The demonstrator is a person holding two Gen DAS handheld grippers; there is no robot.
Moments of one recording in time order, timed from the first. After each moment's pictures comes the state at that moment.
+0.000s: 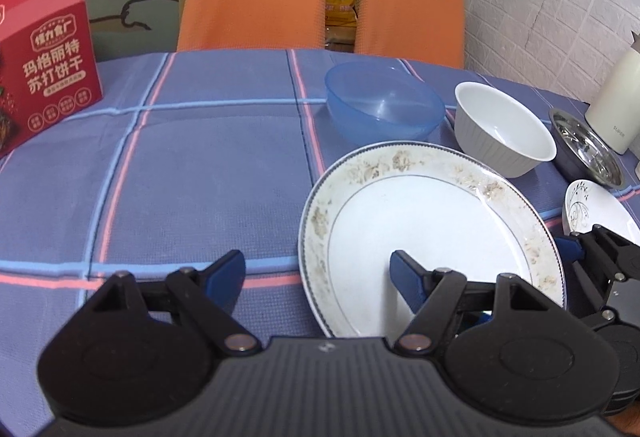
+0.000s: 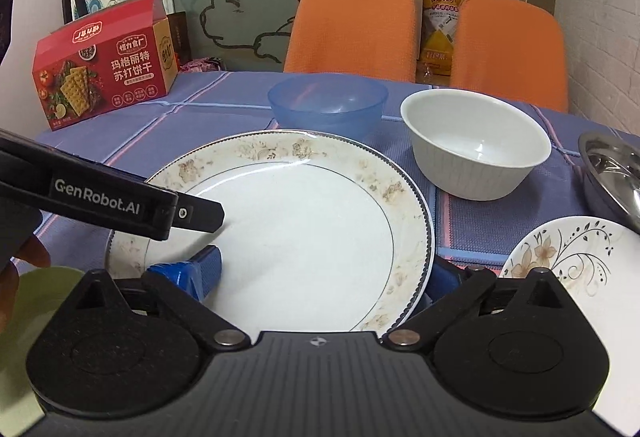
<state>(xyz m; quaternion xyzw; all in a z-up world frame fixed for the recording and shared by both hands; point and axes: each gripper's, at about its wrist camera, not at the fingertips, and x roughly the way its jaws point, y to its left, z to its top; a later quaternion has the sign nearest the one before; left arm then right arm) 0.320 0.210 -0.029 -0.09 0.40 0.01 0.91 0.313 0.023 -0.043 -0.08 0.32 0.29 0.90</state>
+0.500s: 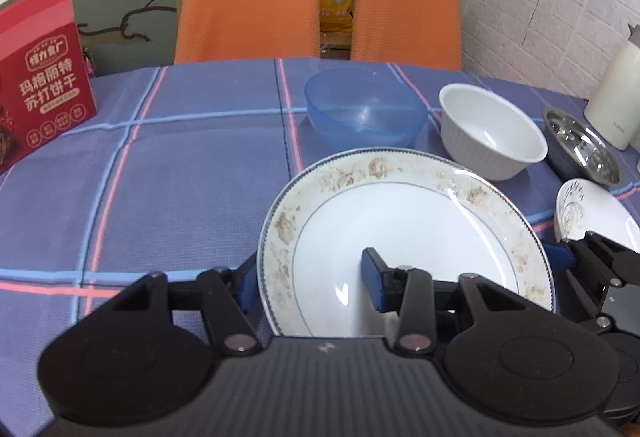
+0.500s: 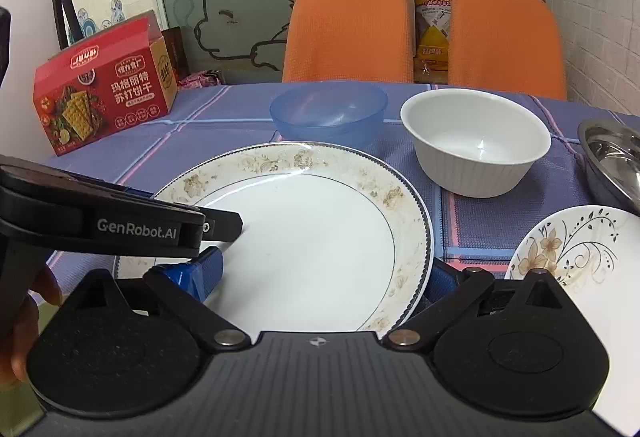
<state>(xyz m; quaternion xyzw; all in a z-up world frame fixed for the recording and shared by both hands) 0.323 0.192 -0.018 -0.07 0.39 0.01 0.92 0.312 0.022 -0.035 -0.04 0.32 0.28 0.90</state>
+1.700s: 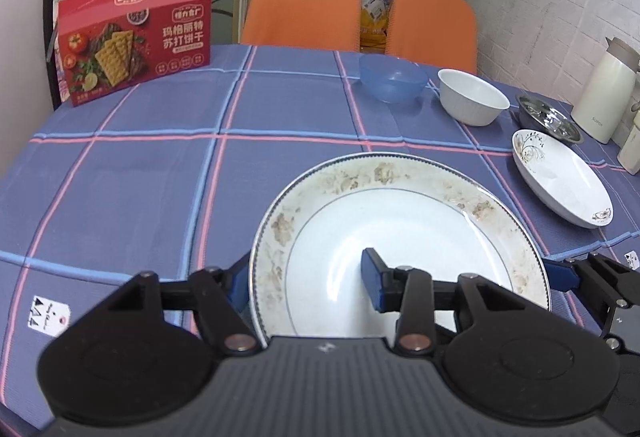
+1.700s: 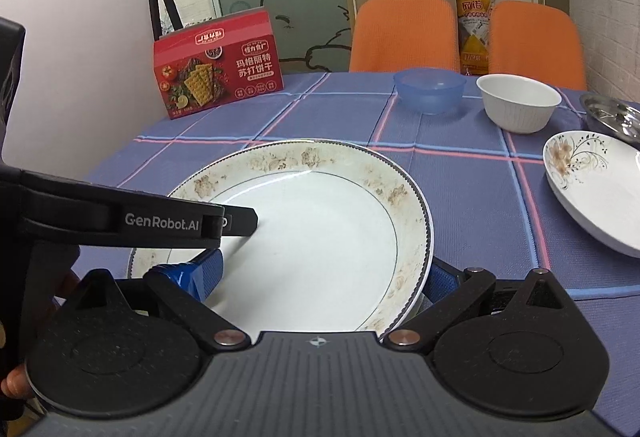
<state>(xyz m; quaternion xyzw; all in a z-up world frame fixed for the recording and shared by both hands) 0.131 0.194 -0.006 -0.10 0.37 0.07 0.92 0.151 0.031 -0.021 -0.03 0.31 0.34 0.89</state>
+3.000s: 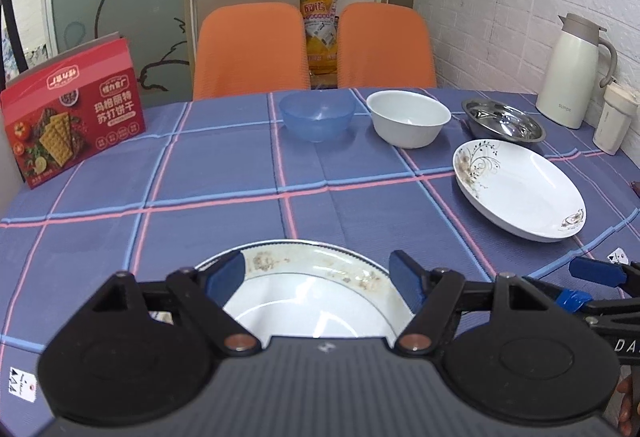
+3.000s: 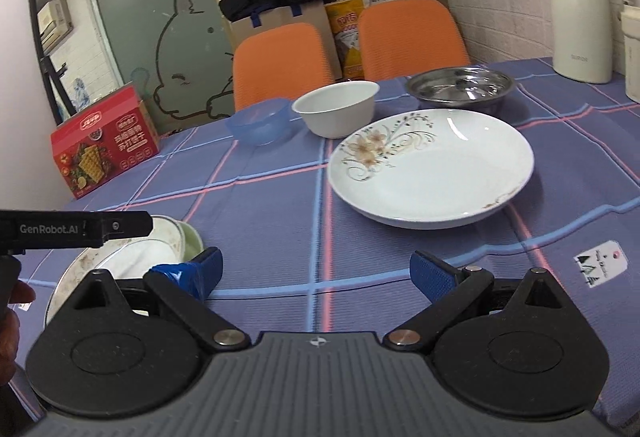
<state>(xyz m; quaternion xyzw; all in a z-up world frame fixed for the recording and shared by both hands) 0.169 0.121 0.011 -0.02 0.33 0.03 0.94 0.179 -0.104 -0.025 0.07 0.29 0.20 0.93</state>
